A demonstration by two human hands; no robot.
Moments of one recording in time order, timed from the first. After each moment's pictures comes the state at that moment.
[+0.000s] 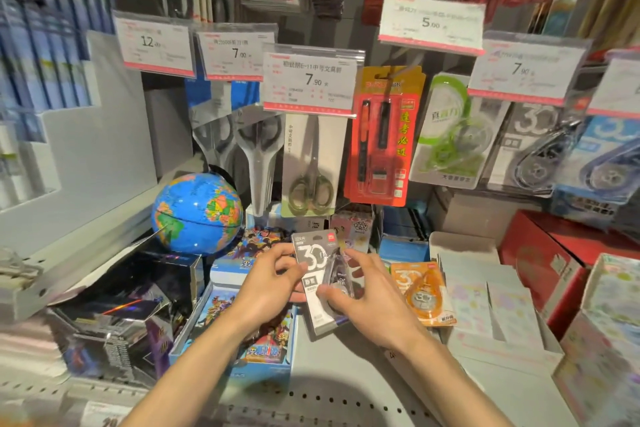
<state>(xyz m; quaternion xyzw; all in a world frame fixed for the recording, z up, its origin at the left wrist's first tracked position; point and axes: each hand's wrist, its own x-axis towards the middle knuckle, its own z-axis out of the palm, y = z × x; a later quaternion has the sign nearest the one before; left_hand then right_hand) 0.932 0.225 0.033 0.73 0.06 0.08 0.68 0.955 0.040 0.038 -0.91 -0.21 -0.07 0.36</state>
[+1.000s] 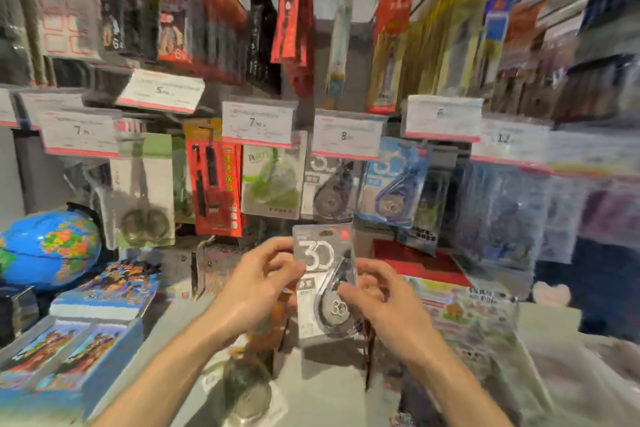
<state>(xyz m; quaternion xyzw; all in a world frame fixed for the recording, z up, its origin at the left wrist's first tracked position) 0.921 -0.036 0.128 0.75 -0.08 0.14 0.64 0.944 -0.239 0.116 -0.78 -0.16 -0.05 0.60</state>
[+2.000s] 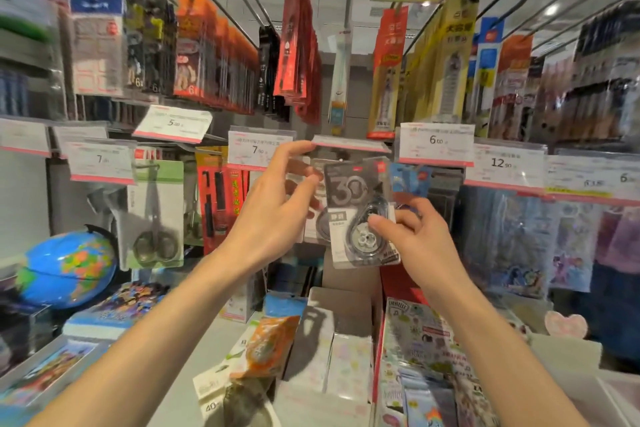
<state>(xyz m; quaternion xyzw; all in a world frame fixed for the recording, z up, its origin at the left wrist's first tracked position) 0.915 -0.056 0.236 0.76 -0.17 0.39 0.48 0.984 -0.255 0.204 -0.70 -0.25 -0.16 0.65</state>
